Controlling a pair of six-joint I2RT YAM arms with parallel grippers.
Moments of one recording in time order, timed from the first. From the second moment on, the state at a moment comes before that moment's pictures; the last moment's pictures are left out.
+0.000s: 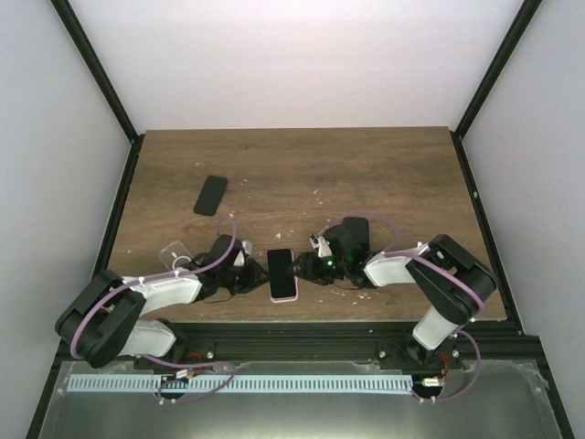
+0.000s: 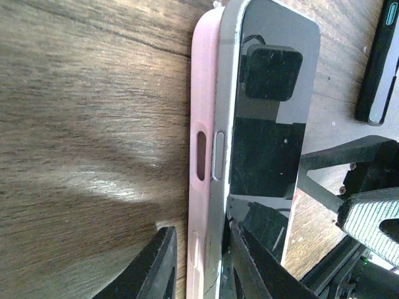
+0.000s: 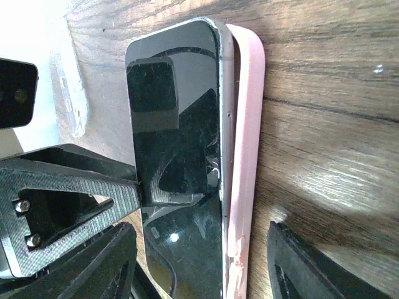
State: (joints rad) left arm -0.63 1.33 0.38 0.07 0.40 -0.98; right arm 0.72 1.63 0.55 0.34 -0.55 0.93
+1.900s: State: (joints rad) left arm -0.61 0.84 0.51 -0.19 0.42 -1.01; right arm 0.75 1.51 0.50 0.55 -0.68 1.03
